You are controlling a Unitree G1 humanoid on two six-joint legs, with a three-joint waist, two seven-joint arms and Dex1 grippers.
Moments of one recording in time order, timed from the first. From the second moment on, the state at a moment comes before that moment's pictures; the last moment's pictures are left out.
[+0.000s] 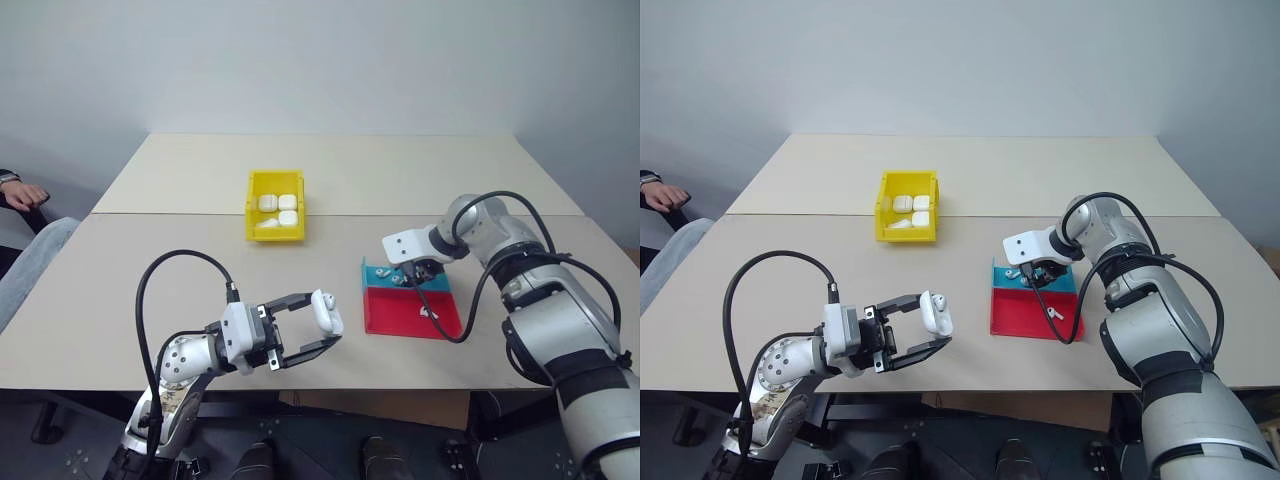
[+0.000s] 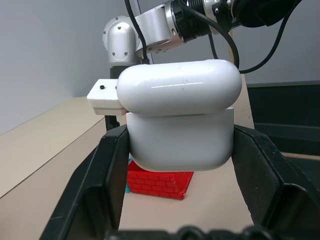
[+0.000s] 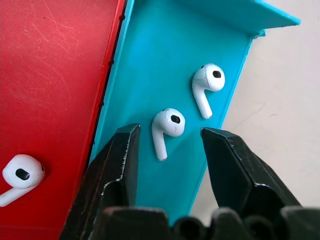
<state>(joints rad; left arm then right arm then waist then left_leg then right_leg) -0.11 0.44 -0.12 -0.32 -0.39 -0.11 -0.96 -1.28 -0.54 0.53 1.15 -0.43 -0.34 1.30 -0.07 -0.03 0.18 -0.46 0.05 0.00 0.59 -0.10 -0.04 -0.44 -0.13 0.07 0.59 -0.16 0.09</state>
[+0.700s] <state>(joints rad) -0.10 0.44 -0.12 -0.32 -0.38 -0.11 -0.95 -1.28 -0.52 0.53 1.18 -0.44 -0.34 1.27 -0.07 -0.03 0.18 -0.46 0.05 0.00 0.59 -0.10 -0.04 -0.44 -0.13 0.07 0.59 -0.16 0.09</state>
